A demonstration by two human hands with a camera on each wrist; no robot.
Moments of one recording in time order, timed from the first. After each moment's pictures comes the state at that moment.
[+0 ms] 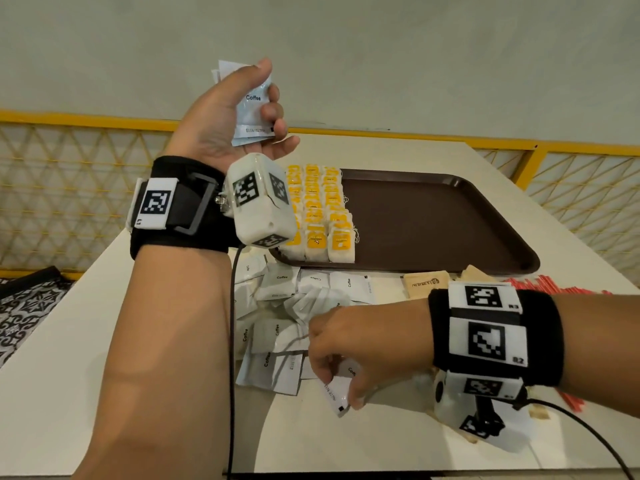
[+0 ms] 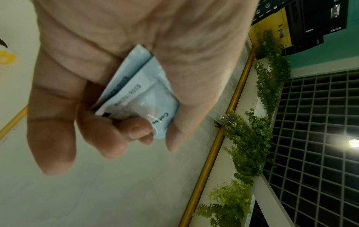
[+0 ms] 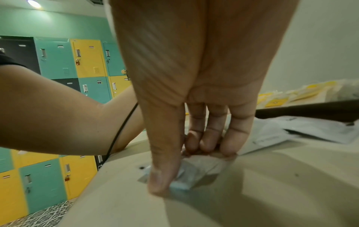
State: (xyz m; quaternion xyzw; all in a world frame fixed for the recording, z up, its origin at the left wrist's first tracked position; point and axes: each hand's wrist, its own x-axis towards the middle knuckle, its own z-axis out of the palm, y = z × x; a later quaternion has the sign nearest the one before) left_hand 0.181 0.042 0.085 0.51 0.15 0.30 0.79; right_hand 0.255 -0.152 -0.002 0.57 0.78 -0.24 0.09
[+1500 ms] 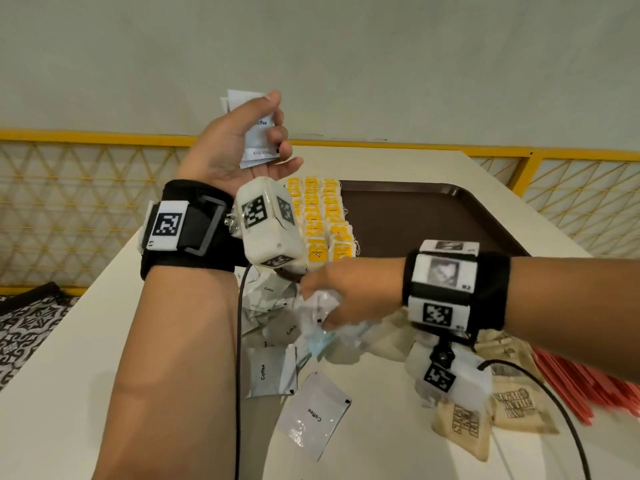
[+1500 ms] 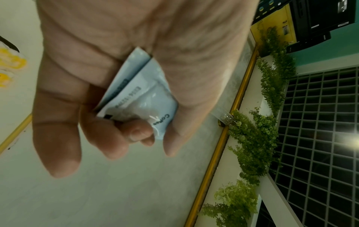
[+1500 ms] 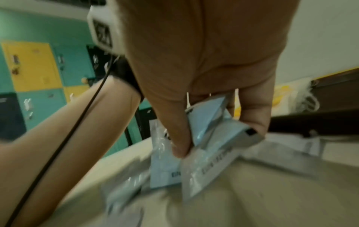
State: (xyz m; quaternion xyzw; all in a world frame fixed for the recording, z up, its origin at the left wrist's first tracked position) left_hand 0.190 0.049 0.080 0.52 0.13 0.28 0.79; right_hand 0.286 -0.105 0.011 0.67 0.71 -0.22 0.03
